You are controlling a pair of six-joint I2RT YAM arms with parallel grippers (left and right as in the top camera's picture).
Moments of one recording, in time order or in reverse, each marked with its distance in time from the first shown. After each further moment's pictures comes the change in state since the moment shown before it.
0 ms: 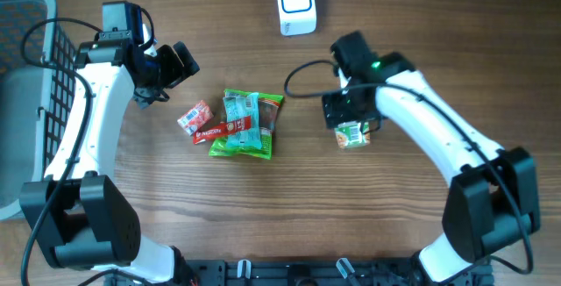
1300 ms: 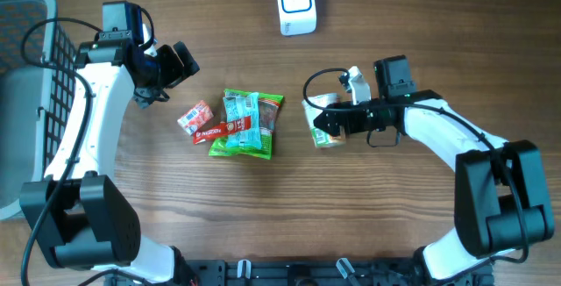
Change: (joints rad) left arm 0.000 0.000 0.000 0.000 0.001 0.000; right arm -0.176 -0.016 -0.437 0.654 -0.622 -0.153
